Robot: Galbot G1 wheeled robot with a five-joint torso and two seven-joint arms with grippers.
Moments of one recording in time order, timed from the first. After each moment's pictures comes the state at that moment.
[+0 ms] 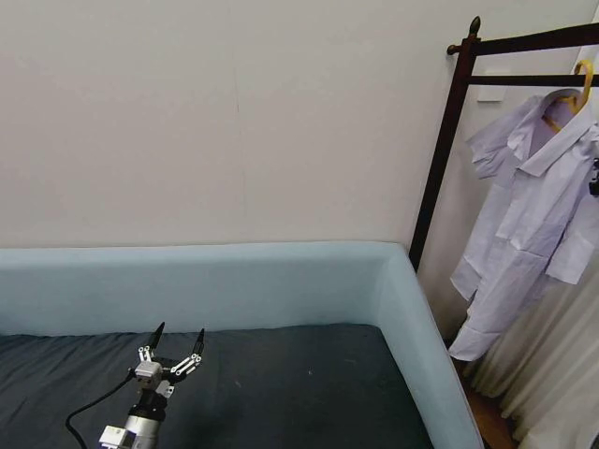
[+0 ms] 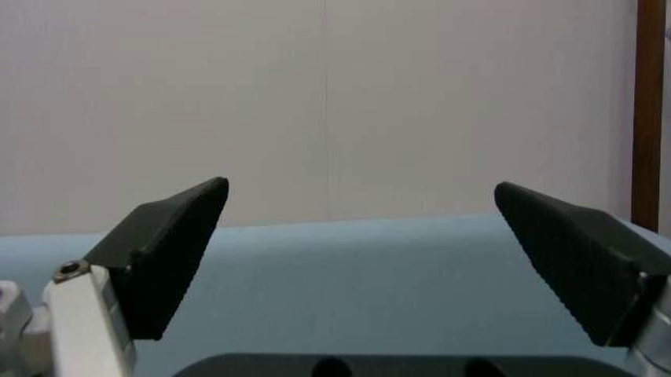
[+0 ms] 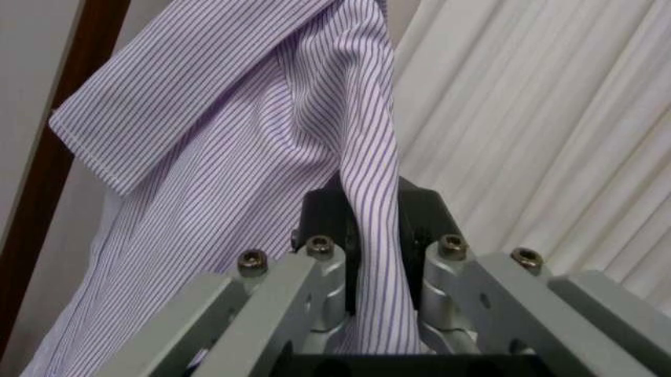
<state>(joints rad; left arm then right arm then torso) 1.23 -1.07 -0.38 -1.56 -0.46 -0.65 0.04 -0.31 0.42 0.21 1.49 0.60 -0.43 0.24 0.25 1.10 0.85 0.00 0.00</state>
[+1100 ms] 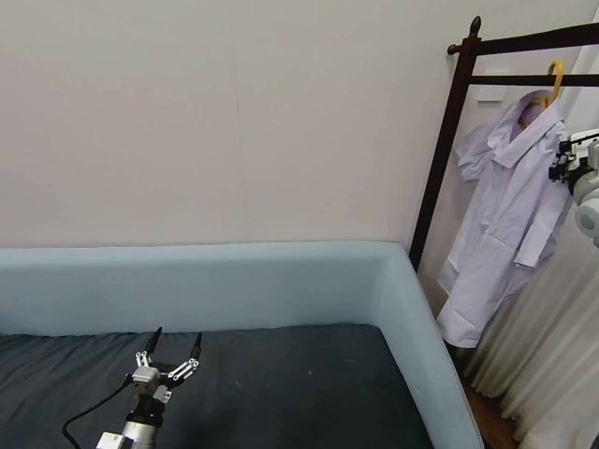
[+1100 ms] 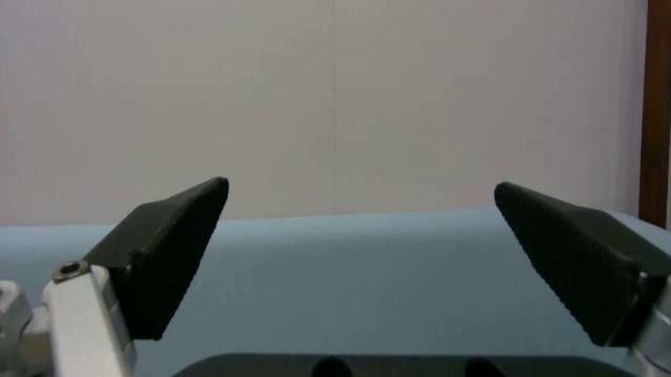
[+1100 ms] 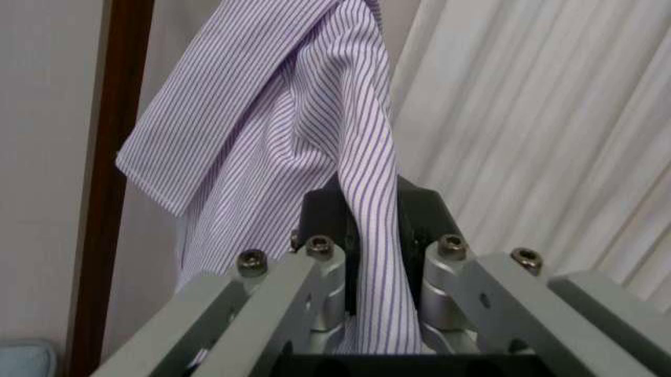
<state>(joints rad) 1.25 -1.07 -0.40 -1.55 -0.47 -0.67 0.05 -0.05 0.54 -0.01 1.43 0.78 -0.55 0.44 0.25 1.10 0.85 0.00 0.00</state>
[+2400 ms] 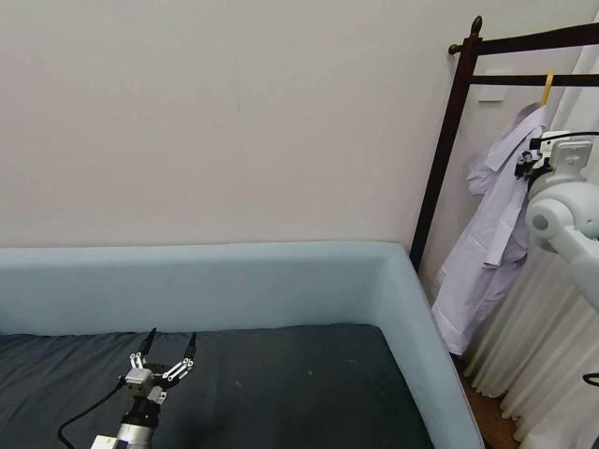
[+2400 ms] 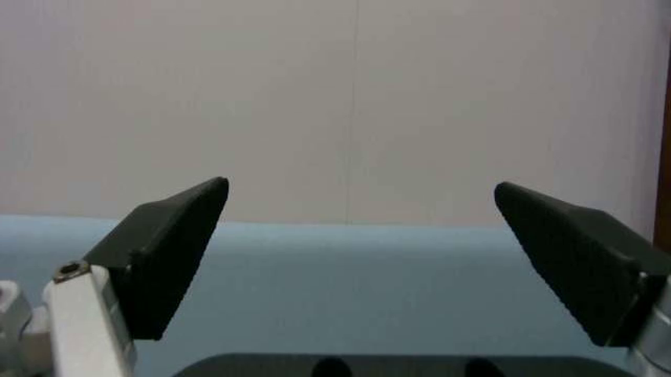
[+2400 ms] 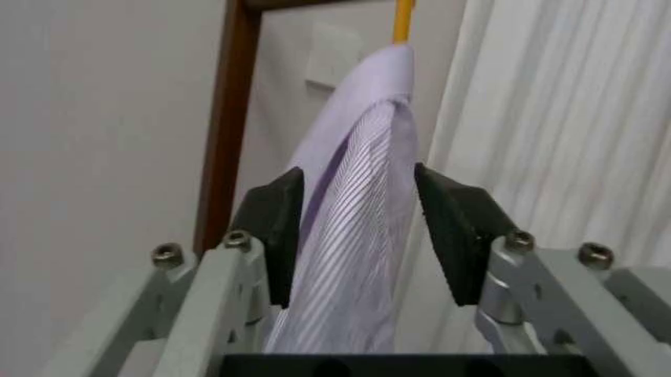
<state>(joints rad) 1.27 -1.07 -0.41 -1.57 -0.53 -0.68 0.03 -0.18 0.54 0.01 1.65 0.87 -0.38 0.59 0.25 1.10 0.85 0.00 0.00</state>
